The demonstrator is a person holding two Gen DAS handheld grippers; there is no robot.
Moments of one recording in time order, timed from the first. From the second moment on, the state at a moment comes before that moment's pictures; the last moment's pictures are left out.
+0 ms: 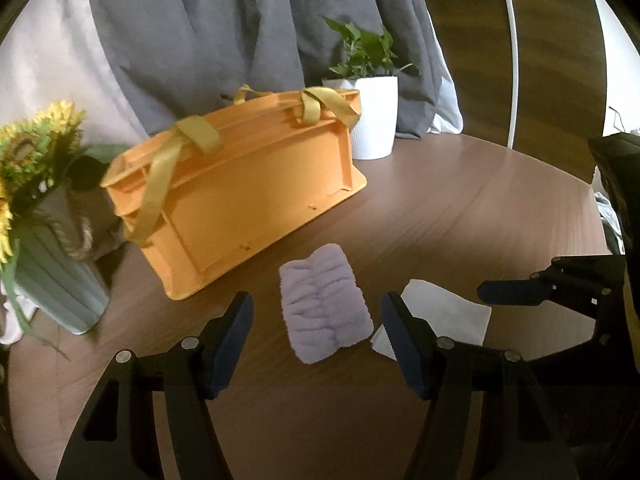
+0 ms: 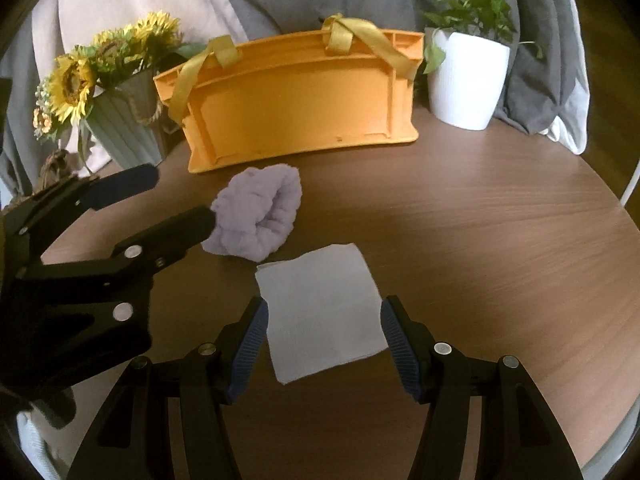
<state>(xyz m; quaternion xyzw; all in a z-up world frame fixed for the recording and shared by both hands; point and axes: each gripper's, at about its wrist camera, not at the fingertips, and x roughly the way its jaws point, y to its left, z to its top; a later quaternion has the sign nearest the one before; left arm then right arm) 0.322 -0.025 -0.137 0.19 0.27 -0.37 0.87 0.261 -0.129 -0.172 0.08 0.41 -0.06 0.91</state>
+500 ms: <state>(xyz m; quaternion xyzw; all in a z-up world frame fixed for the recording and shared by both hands) 0.347 -0.041 -0.166 0.17 0.34 -0.36 0.85 0.277 -0.131 -0.187 0.07 0.43 -0.06 0.90</state>
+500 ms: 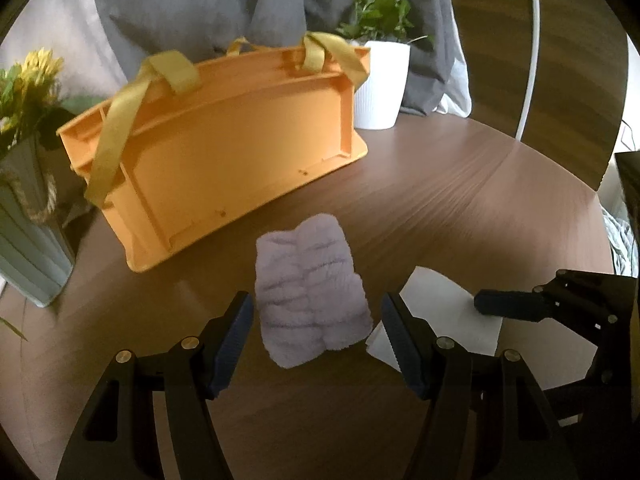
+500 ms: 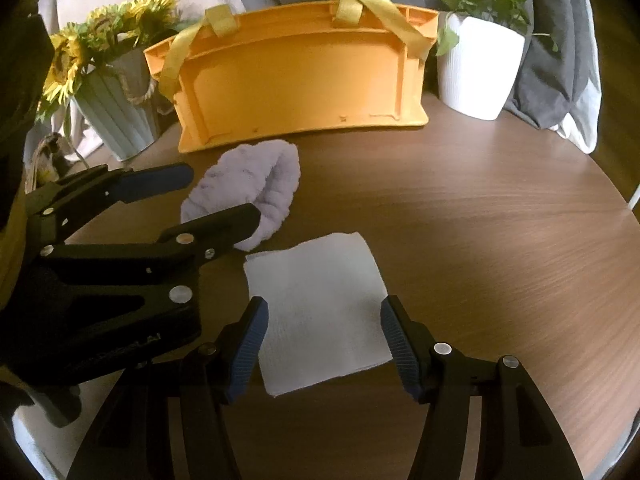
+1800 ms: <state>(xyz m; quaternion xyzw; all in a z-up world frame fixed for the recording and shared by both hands) 0.297 -0.017 -0.095 0.08 0.32 -0.28 0.90 0.247 -0.149 -0.113 0.07 0.36 -0.02 0.93</state>
